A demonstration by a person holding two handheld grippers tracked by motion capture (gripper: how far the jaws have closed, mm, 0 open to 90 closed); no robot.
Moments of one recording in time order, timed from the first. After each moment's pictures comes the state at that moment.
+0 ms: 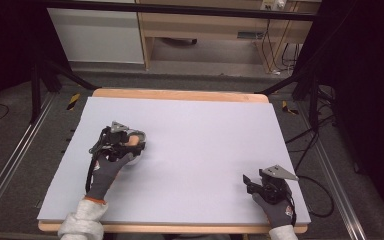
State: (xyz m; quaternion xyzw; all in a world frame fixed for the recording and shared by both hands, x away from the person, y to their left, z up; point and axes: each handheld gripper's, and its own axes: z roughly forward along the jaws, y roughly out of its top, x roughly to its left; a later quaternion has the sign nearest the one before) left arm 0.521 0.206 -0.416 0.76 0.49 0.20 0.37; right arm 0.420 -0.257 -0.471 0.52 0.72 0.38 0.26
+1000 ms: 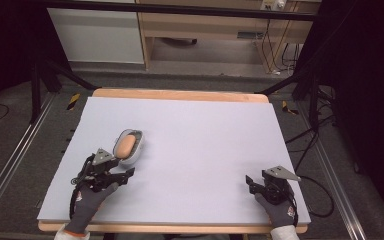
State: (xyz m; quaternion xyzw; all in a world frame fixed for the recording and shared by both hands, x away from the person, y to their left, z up) left arm 0.446 0.243 -0.451 0.77 0.47 0.18 0.39; right arm 0.421 -0.265 -0.476 0.53 0.72 0.37 0.26
